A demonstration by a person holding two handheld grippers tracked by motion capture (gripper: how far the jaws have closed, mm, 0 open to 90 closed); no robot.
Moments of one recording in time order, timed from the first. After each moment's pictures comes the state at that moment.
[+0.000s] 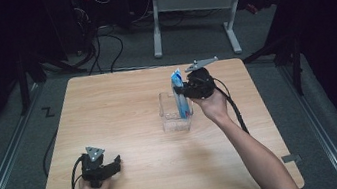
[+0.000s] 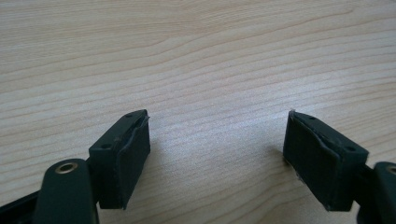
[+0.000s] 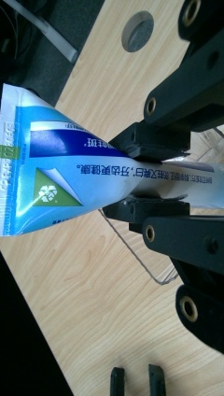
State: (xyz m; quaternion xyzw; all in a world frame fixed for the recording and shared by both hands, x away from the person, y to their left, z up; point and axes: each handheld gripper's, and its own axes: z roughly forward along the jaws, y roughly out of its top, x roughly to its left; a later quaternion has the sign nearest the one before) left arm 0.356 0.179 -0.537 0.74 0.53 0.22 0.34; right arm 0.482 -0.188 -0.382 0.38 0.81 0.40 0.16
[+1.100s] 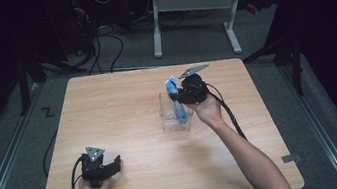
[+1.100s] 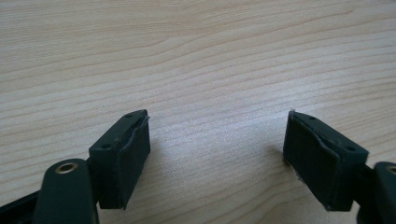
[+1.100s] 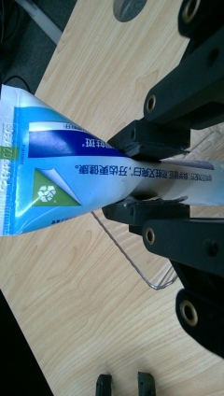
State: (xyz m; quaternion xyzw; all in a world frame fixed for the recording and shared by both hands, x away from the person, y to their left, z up) left arm 0.356 0.179 -0.537 0.74 0.53 0.22 0.34; right arm 0.488 -0.172 -0.407 0.38 0.83 0.39 0.15
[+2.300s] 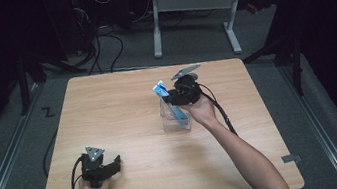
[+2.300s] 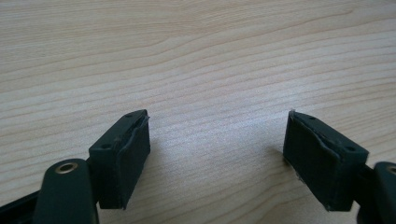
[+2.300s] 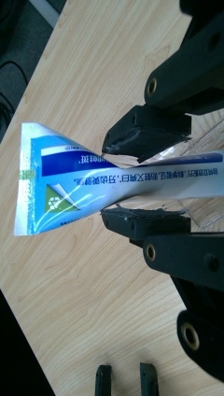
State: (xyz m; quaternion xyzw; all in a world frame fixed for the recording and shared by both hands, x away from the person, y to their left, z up) left arm 0.356 0.179 -0.537 0.74 0.53 0.22 0.34; right arm 0.494 -0.156 -0.409 0.37 0.83 0.39 0.13
